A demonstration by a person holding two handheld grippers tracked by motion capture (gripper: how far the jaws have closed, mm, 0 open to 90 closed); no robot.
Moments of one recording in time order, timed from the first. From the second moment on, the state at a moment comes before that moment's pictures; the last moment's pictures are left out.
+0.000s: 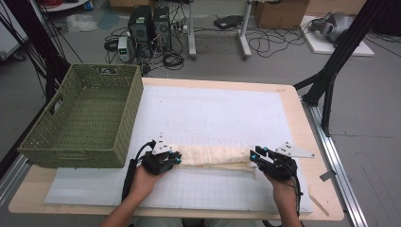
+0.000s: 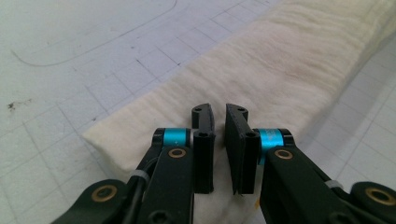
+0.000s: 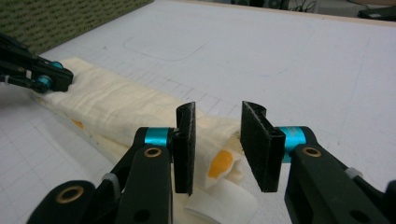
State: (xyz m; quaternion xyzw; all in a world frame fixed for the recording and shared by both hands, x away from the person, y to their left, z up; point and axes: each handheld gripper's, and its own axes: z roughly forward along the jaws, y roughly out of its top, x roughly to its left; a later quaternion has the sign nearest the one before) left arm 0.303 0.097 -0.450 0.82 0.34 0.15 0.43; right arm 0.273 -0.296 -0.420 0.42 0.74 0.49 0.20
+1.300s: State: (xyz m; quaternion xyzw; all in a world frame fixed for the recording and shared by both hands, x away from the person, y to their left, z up) left arm 0.297 0.156 -0.420 0.74 0.36 0.17 0.54; right arm 0.245 -0.319 -0.411 0.41 0.75 0.44 0.26
